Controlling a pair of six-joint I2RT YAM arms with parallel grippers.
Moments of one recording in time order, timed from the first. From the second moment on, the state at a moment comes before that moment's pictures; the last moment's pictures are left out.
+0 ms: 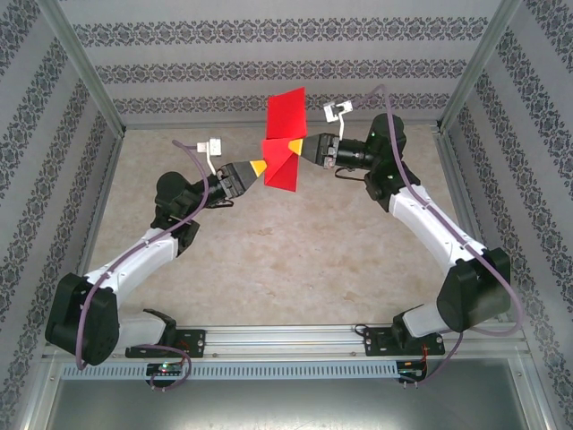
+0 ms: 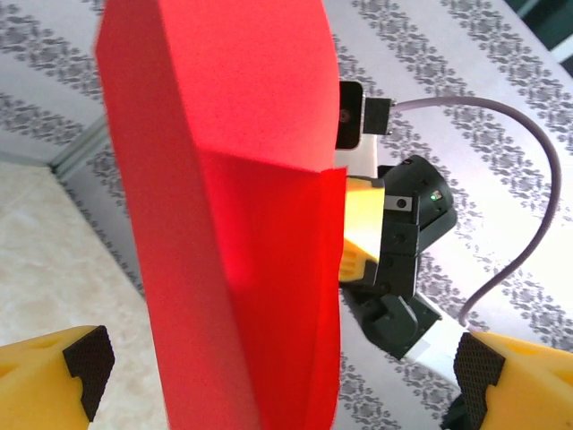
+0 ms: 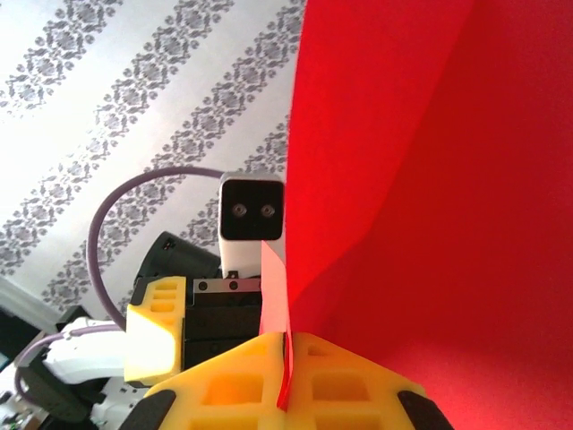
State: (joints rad) left arm -0.36 1.27 0.78 0.82 0.72 -1.10; right arm 0.36 1.45 1.22 0.32 -1.04 0.88
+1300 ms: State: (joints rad) left arm -0.74 1.20 1.05 -0.28 0.05 -0.45; right arm 0.26 1.13 1.13 -0.43 -0.34 0.40
